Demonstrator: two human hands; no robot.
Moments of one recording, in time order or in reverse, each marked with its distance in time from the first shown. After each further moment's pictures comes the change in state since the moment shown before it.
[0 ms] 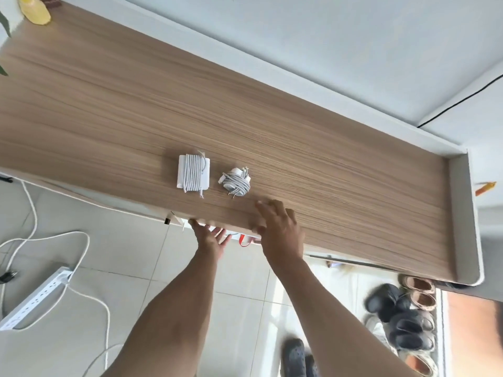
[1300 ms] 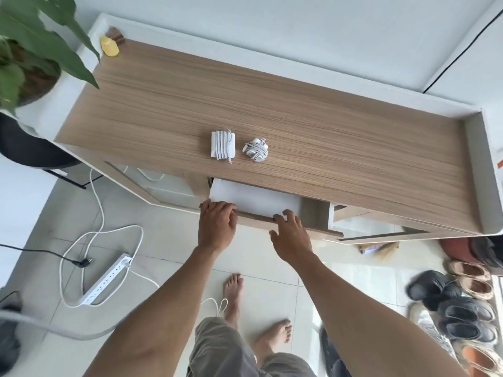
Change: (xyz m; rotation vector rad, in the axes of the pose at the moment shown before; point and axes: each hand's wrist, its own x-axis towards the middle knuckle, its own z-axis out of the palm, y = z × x) left_hand -0.105 0.016 -0.099 1.748 0.023 1.698; right_hand -0.105 0.017 0.051 0.047 -0.184 -0.038
